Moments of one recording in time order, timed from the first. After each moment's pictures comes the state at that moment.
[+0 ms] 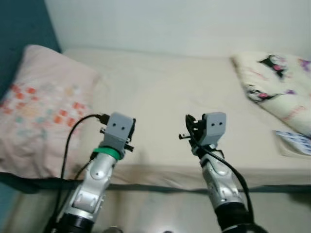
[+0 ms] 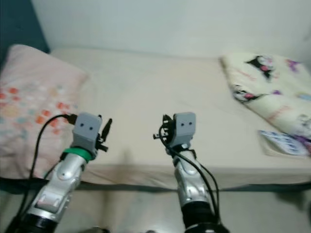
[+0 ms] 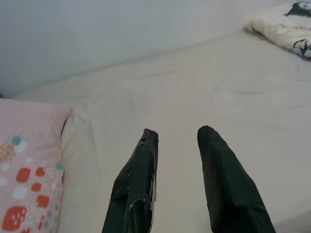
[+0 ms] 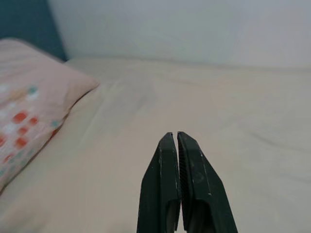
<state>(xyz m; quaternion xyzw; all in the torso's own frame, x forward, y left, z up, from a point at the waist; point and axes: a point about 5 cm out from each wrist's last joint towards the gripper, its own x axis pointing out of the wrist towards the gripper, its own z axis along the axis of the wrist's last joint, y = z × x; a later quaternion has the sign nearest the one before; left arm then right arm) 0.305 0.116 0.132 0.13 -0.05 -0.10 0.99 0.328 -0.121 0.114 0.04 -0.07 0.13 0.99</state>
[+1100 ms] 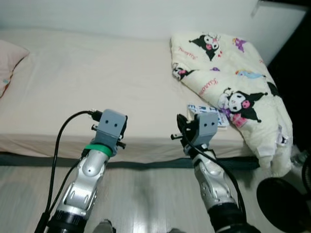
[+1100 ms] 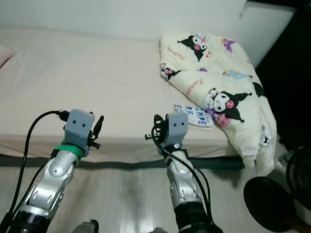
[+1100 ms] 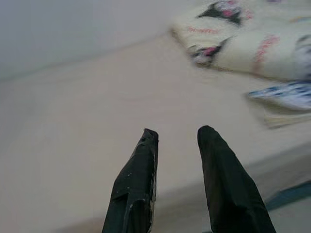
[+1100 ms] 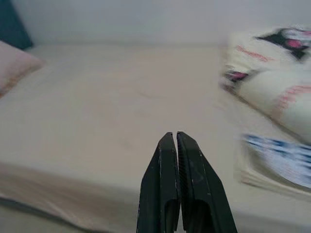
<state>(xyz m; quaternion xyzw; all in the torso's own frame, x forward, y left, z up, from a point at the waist) 0.304 0.113 0.130 0.12 -0.04 -0.10 0.99 0.324 -0.125 0.109 0.04 -0.06 0.12 0.99</state>
